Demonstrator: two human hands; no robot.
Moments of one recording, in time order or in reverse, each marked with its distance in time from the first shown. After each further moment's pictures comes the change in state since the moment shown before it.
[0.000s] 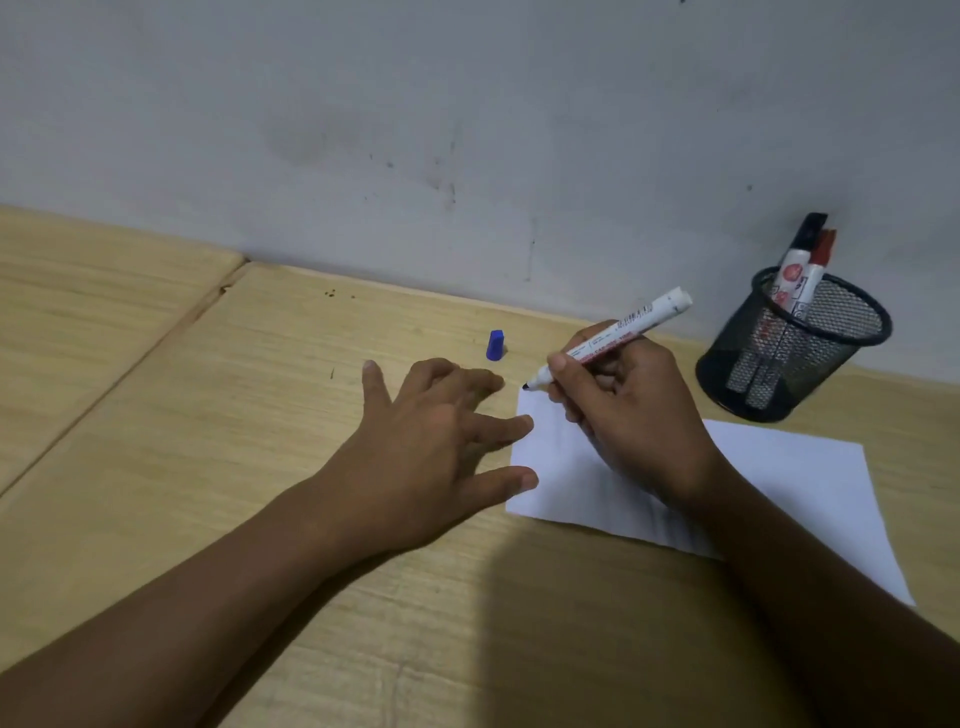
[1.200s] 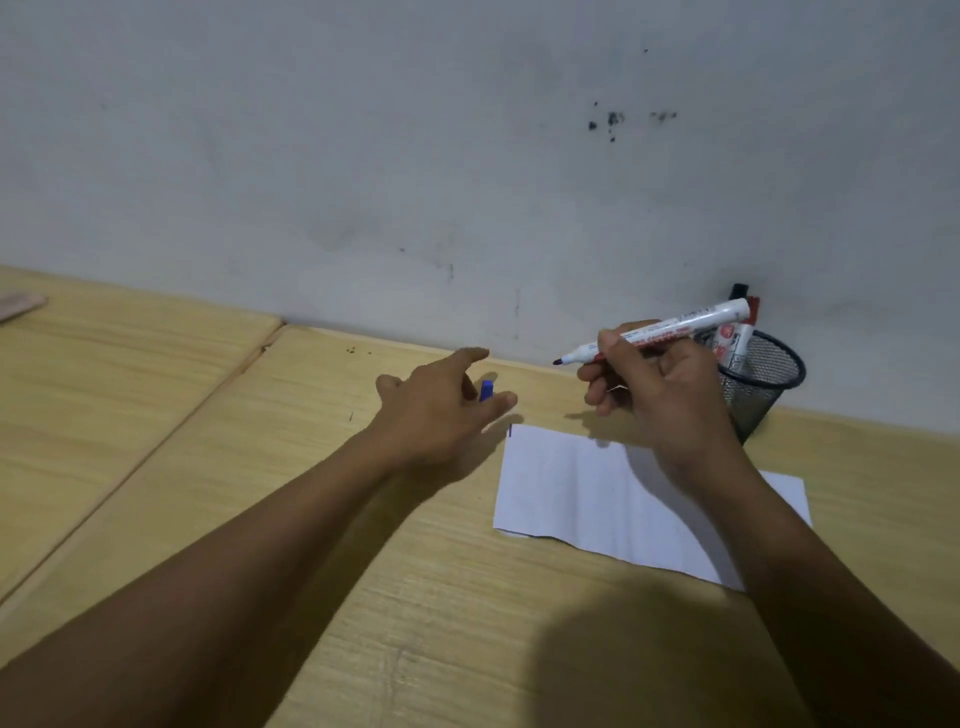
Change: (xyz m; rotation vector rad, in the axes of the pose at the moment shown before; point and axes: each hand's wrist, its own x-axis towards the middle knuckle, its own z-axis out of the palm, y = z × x) left_hand 0.054 0.000 -0.016 -0.327 0.155 -0.323; right_hand 0.003 -0.036 -0.042 0.450 0.162 -0.069
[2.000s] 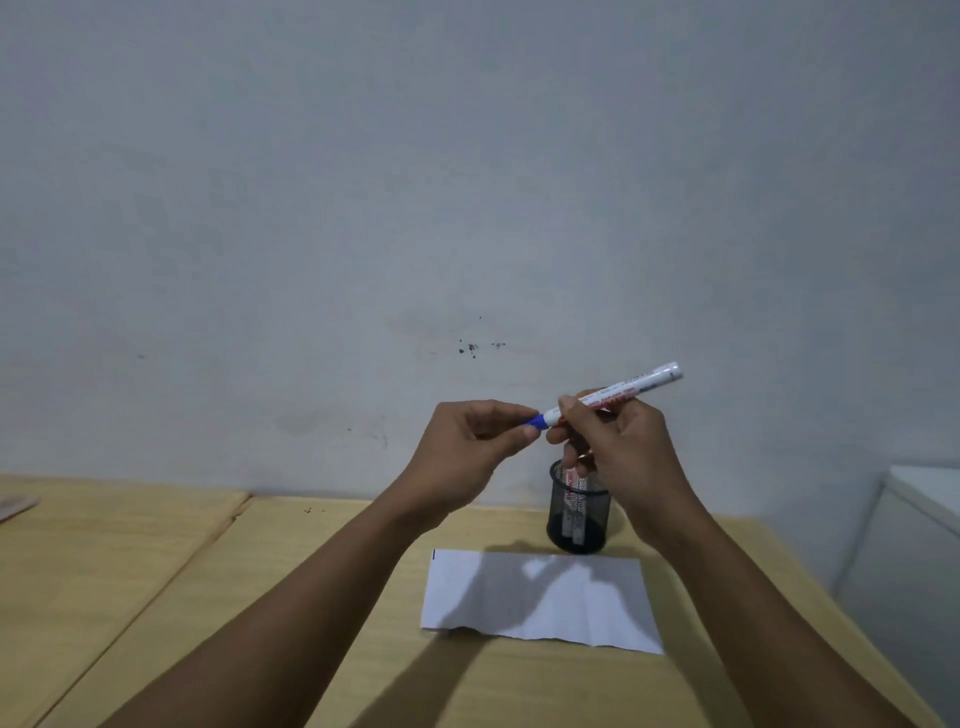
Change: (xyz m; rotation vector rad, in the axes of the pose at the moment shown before) left_hand -0.074 0.167 -0.070 -0.779 0.045 0.430; right_hand -0.066 -0.151 -0.048 -0.114 0.145 -0.149
